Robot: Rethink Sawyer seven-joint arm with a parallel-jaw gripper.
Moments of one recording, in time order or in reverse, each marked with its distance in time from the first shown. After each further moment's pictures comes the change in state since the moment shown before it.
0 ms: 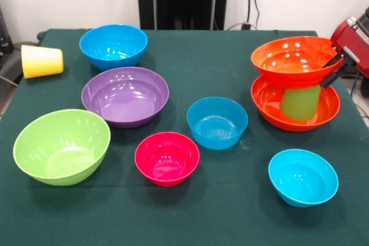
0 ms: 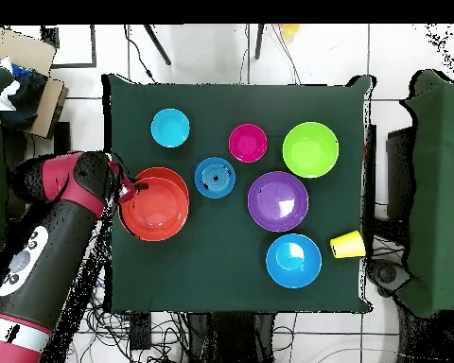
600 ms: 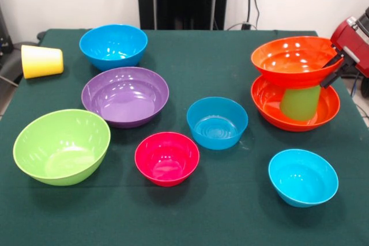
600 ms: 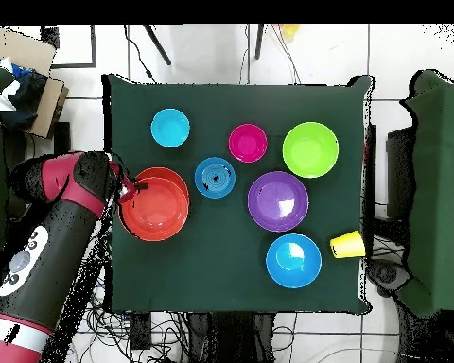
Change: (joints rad) arm 0.000 0.000 0.000 0.000 0.000 0.000 0.000
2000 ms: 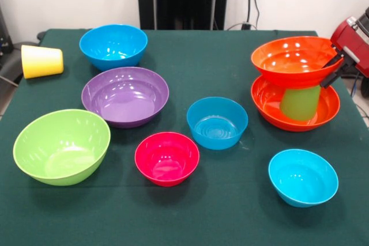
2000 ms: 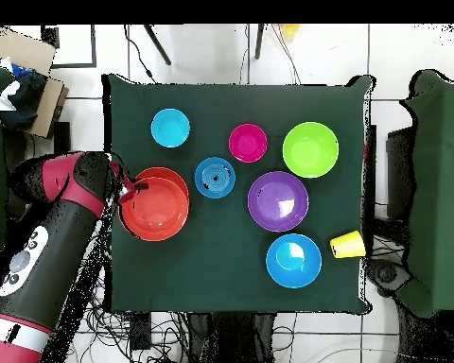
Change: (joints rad) arm 0.000 0.000 0.000 0.000 0.000 0.000 0.000
